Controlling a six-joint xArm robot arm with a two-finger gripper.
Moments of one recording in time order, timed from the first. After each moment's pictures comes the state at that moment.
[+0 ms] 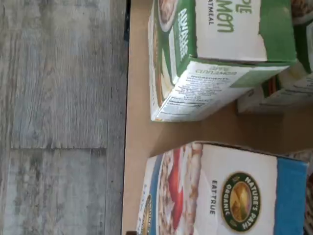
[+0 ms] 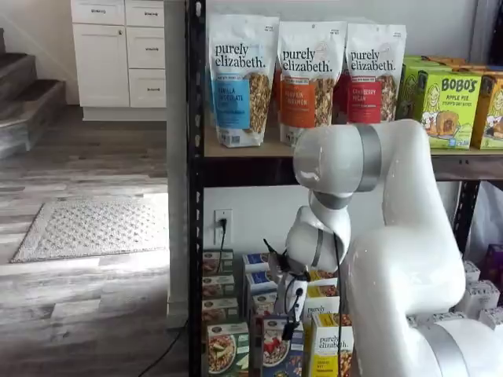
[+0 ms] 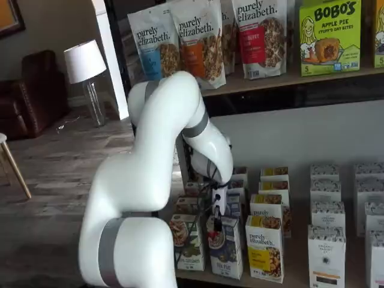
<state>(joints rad) 0.01 0.90 -1.42 0.39 0.47 -1.89</state>
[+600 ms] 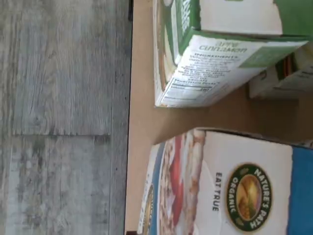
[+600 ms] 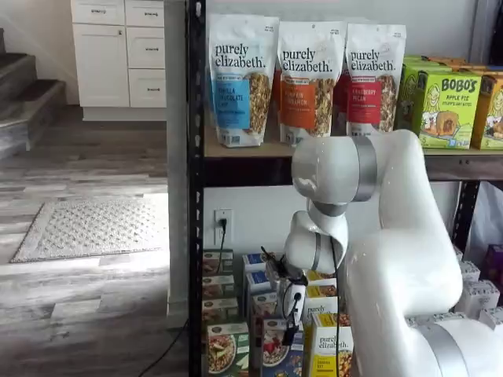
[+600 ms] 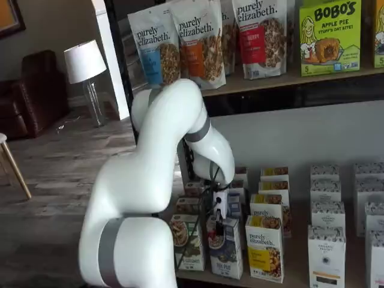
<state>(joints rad) 0.01 0.98 -1.51 0.27 0.51 -1.79</state>
